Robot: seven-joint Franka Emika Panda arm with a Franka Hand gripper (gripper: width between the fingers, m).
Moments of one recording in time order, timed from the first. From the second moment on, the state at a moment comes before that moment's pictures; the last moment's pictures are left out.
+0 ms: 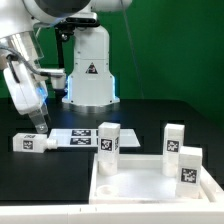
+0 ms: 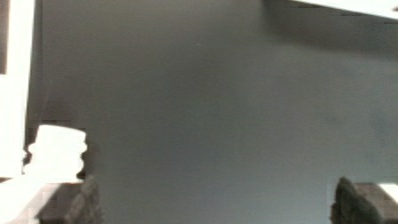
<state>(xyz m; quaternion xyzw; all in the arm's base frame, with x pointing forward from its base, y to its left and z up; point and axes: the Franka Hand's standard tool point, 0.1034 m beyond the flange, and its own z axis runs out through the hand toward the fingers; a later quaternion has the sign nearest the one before) 0.447 -0.116 0.062 -0.72 0.67 0.07 0.16</state>
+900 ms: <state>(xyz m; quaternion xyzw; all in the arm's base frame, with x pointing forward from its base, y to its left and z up) 0.400 -0.145 0.041 -0.71 0.69 0.07 0.13</state>
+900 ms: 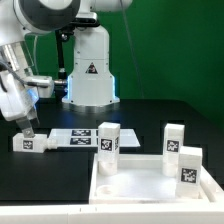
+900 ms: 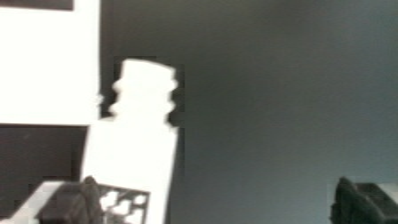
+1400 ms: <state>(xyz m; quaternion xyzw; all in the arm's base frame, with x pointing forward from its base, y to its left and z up) 0.392 -0.150 0.036 -0.70 0.70 0.07 0.12</state>
